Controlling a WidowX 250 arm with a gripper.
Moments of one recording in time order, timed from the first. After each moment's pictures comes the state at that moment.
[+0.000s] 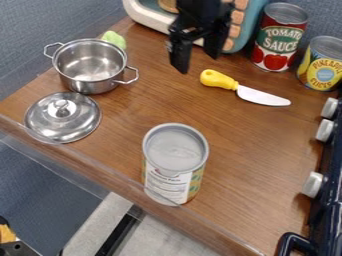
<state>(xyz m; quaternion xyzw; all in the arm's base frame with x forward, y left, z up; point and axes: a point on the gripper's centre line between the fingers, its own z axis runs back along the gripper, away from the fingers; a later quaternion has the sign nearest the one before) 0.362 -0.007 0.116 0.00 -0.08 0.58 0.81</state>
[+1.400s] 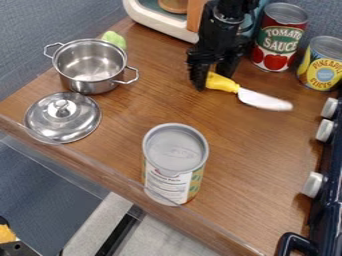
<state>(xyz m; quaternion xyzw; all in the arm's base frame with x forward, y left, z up) 0.399 -0.009 0.059 0.04 -0.07 0.50 0.86</state>
